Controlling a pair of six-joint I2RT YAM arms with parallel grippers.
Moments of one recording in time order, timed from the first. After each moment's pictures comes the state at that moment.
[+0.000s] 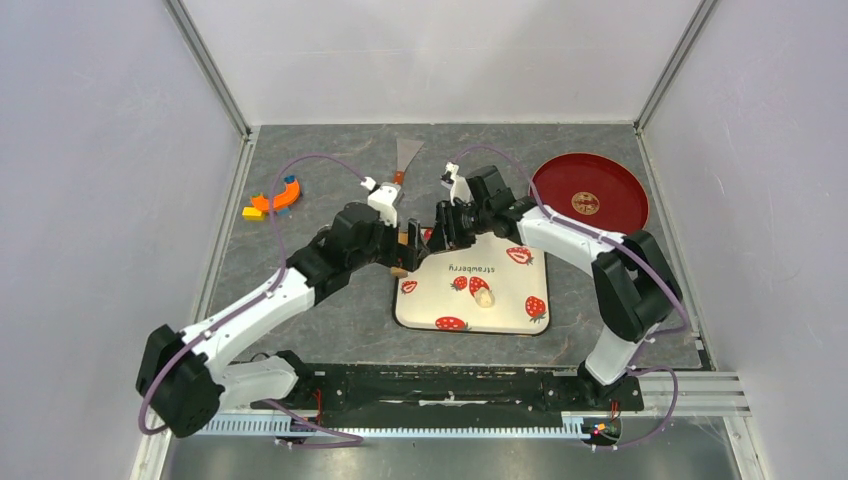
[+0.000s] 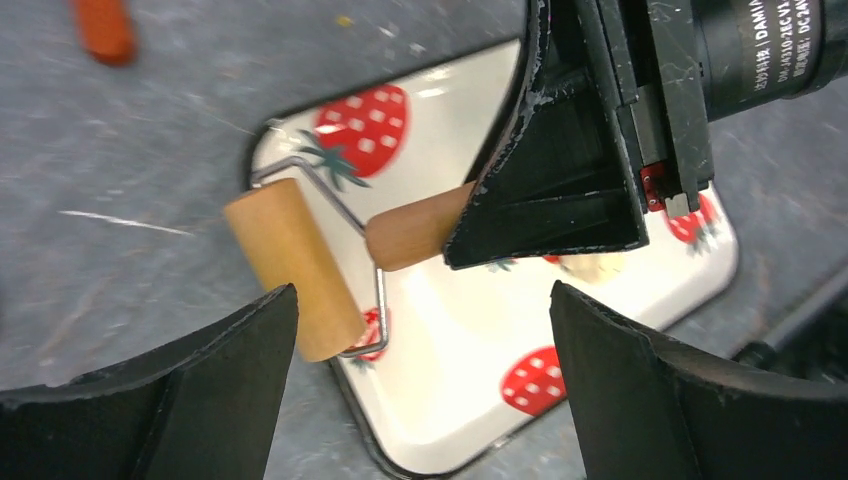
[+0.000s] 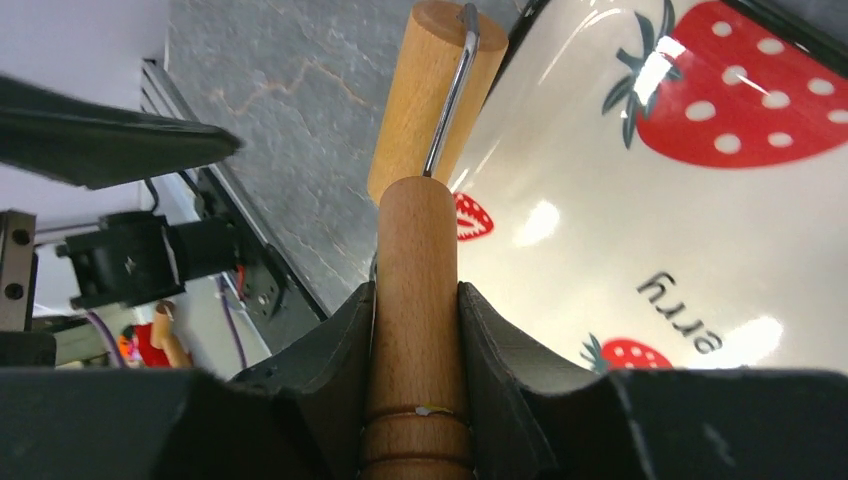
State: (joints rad) left arm -0.68 1.11 0.79 -0.19 -0.04 -0.30; right arm 0.59 1.75 1.17 -0.21 -0.59 0.51
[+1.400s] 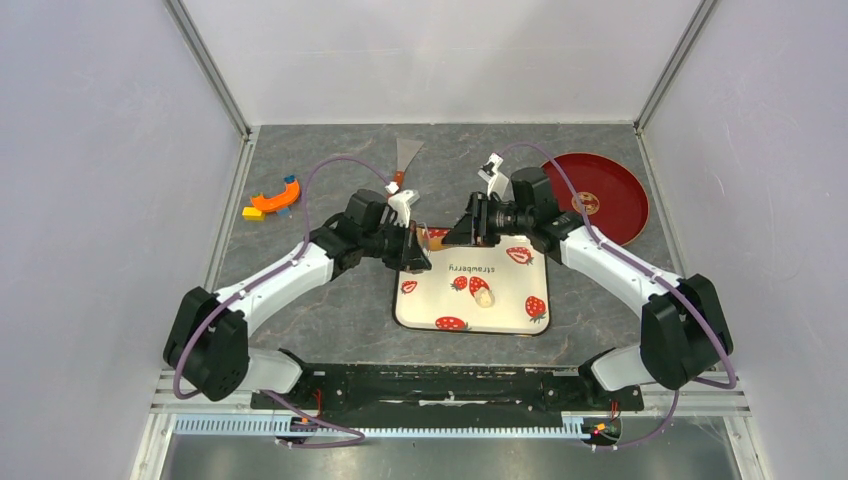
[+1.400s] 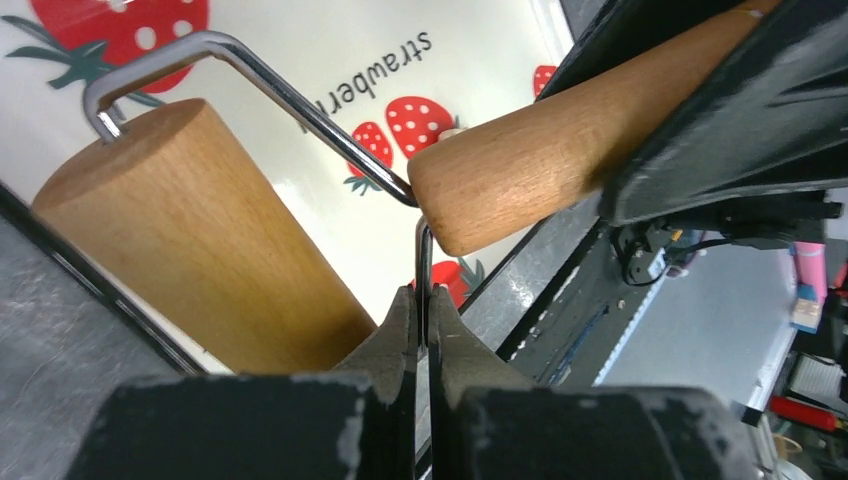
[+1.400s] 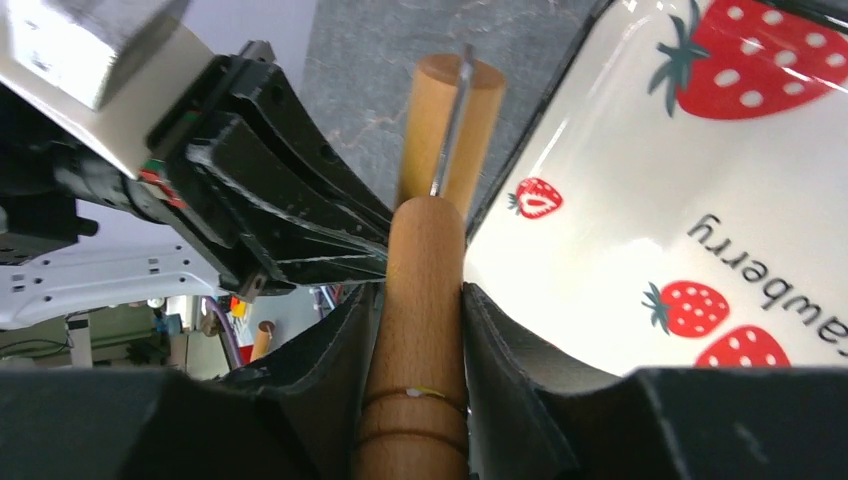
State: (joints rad) left arm -0.58 1.37 0.89 -0.25 0.52 -0.38; right arm 0.49 1.43 0.96 -0.12 -0.68 0.64
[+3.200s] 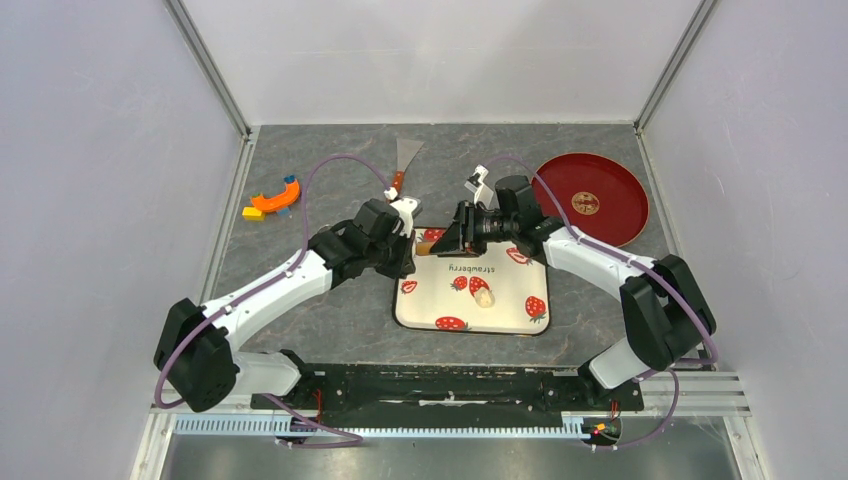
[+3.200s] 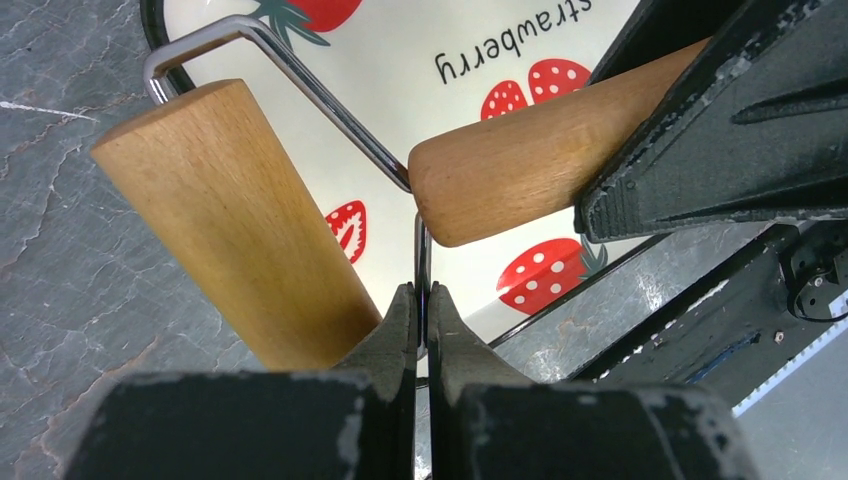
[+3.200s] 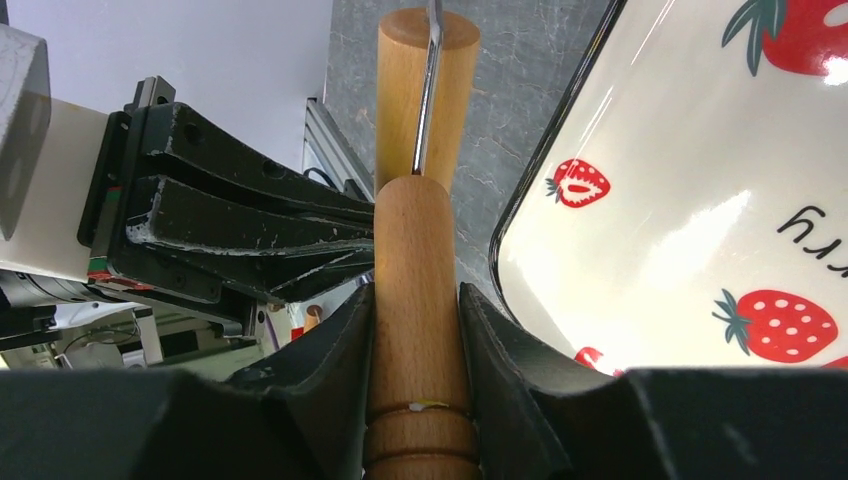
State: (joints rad) left arm -0.71 1.29 0.94 -0.48 0.10 -0.31; right arm 0.53 1.54 0.93 0.03 -0.73 0.80
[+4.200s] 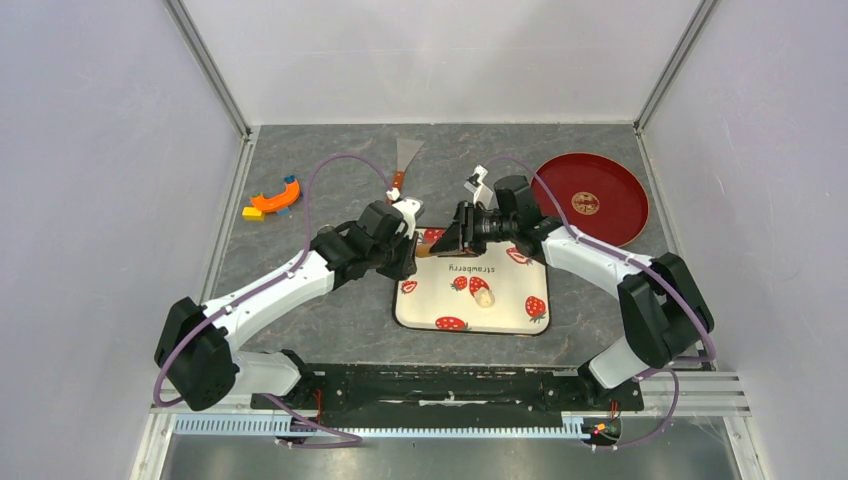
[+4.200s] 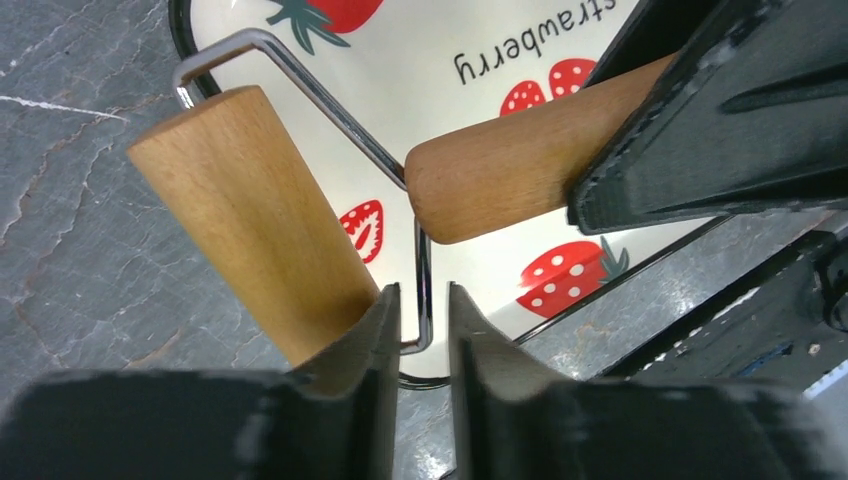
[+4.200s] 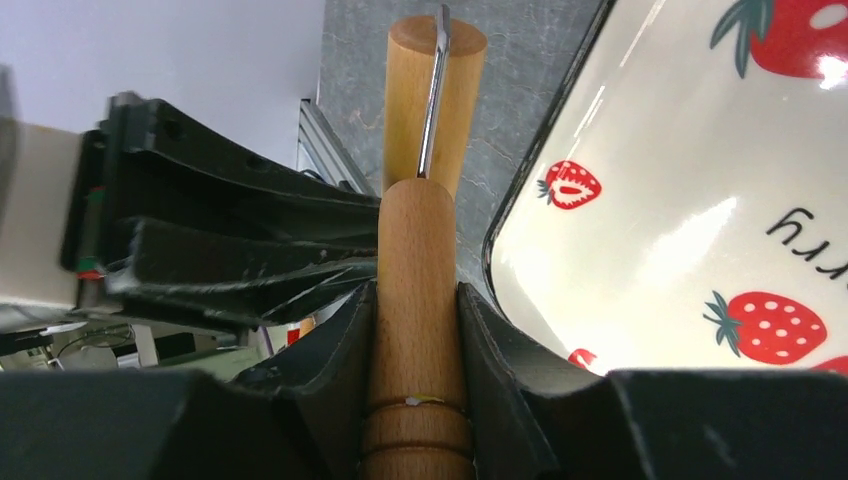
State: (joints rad) left arm -0.74 1.30 0.95 -0.50 0.03 -0.30; right arm 0.53 1.55 0.93 0.04 -0.73 0.81
